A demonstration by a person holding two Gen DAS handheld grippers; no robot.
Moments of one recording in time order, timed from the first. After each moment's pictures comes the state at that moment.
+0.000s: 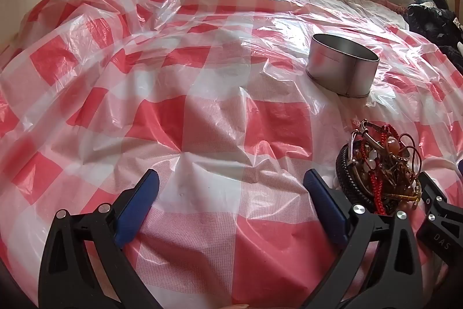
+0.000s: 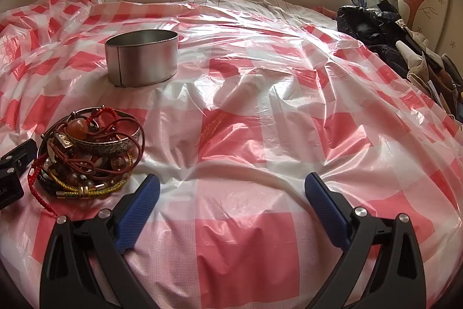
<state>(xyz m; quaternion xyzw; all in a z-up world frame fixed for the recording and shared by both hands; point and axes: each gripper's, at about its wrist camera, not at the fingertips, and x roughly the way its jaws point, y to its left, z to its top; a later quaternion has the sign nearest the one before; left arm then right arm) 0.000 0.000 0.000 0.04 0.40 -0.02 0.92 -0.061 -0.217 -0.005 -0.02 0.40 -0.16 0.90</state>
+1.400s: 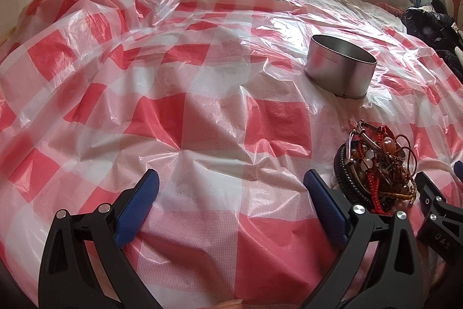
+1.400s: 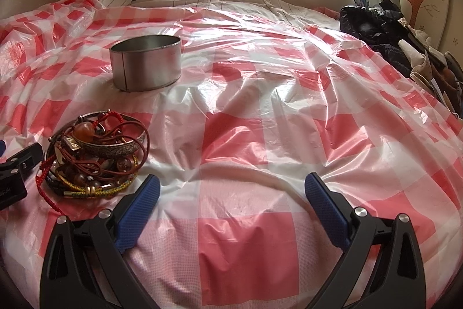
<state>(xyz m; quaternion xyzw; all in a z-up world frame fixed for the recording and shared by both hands) -0.003 0.008 0.002 0.02 0.41 -0.03 0.91 -0.069 -0.219 0.000 0.00 0.38 -0.14 0.91</state>
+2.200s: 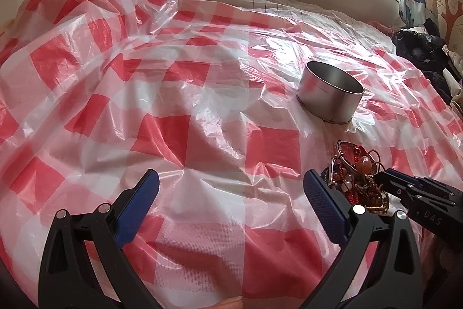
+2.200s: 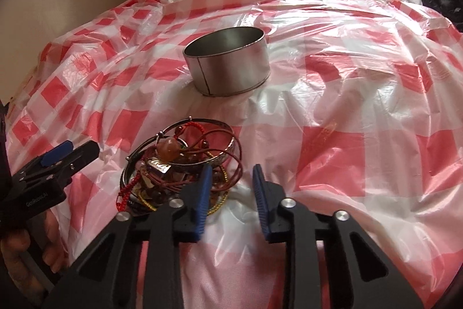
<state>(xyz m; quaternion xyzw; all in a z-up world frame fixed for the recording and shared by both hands) 0.003 0.021 0.023 -0.02 0.41 -0.06 0.91 -0.024 -0.224 0.004 0.11 0.44 0.10 0.89</state>
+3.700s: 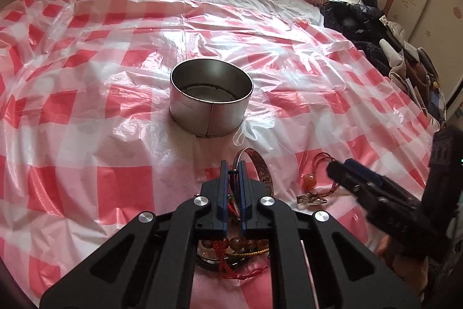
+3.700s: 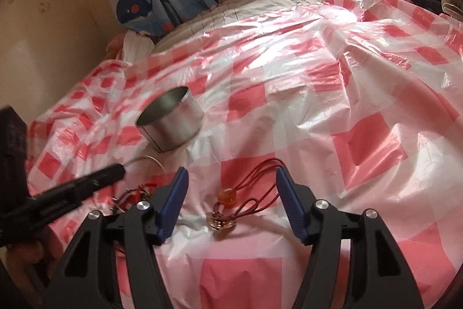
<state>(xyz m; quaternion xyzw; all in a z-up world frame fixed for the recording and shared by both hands) 0.037 -0.073 0.053 -0.02 0.44 -0.25 0.86 -0.045 -0.292 0.020 0.20 0.38 -0.02 0.90</state>
